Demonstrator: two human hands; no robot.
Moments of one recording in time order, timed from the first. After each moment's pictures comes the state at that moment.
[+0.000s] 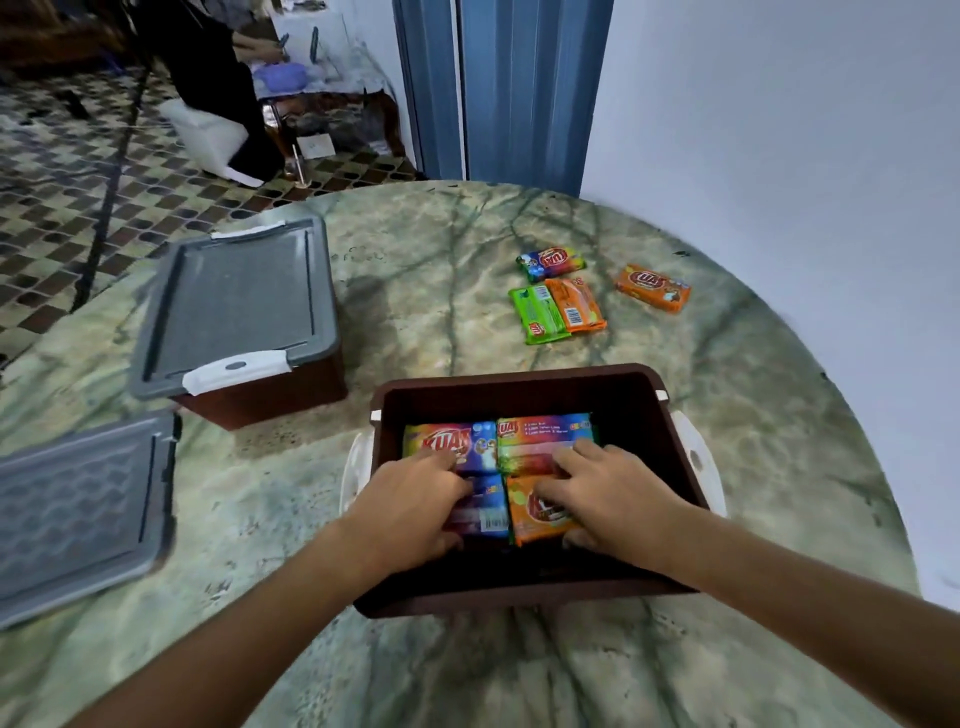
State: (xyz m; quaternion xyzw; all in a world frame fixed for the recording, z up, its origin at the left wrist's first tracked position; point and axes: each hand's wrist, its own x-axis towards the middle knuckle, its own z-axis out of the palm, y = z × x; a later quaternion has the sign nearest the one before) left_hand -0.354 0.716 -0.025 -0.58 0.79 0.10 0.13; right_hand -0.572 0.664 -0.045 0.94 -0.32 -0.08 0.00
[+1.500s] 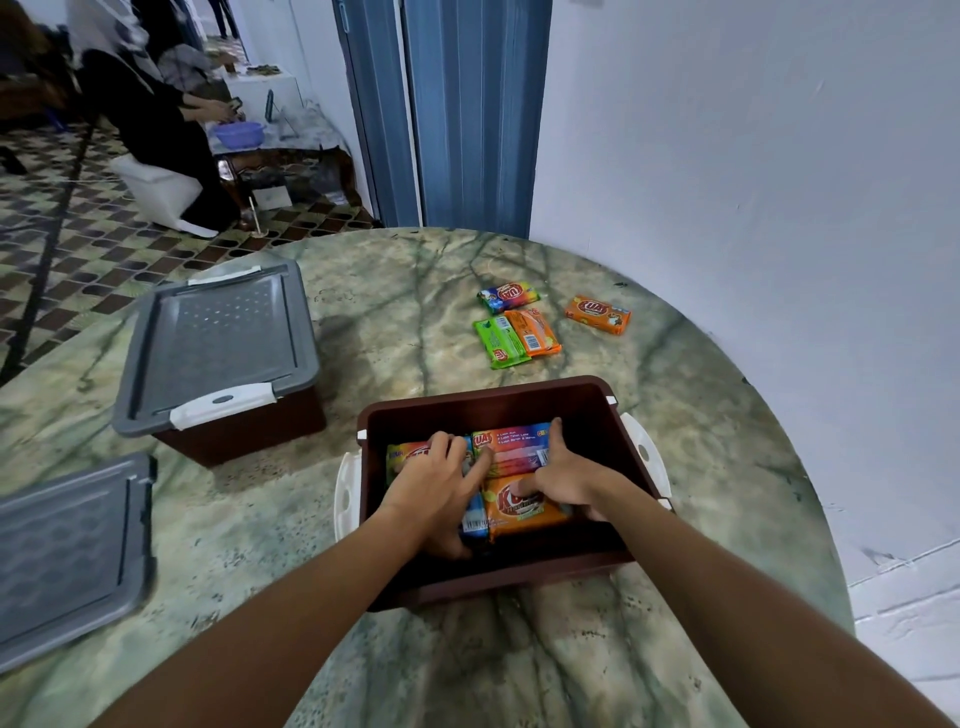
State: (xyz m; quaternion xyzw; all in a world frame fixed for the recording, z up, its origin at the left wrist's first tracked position) left_hand -0.370 0.689 -0.064 -0.51 0.84 -0.07 0.17; right_hand -0.550 0.648 -0.050 0.51 -0.63 0.05 -0.58
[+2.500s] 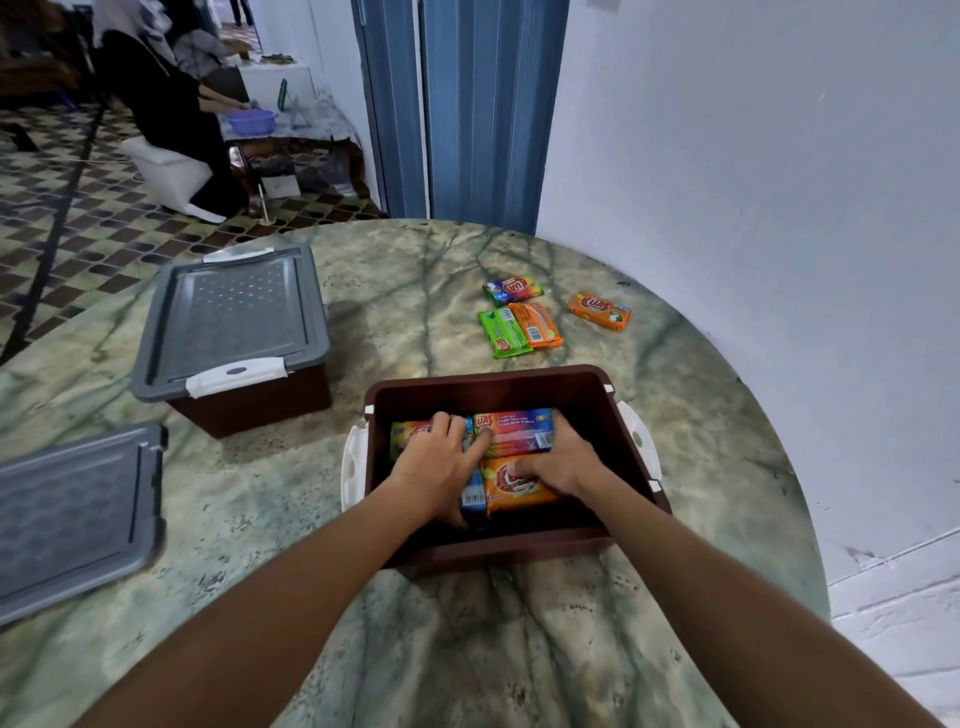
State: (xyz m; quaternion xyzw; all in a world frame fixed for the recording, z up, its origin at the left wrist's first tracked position) left_hand -0.376 0.694 -0.055 -0.54 0.82 -0.06 0.17; right_hand -0.549 0.662 -0.055 0.57 -0.68 0.12 -0.44
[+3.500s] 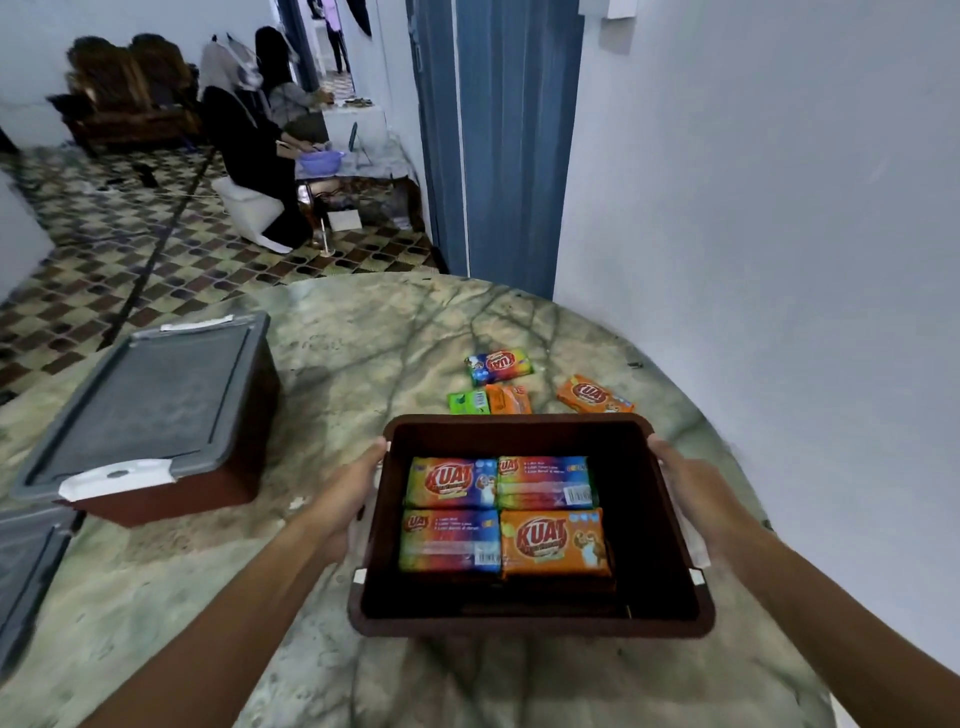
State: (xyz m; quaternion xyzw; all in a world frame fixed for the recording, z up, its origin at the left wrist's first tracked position) left_hand -0.401 0.576 -0.032 -0.66 0.19 0.58 -0.44; right_hand -0.730 0.484 -0.030 0.48 -0.67 0.28 -0.50
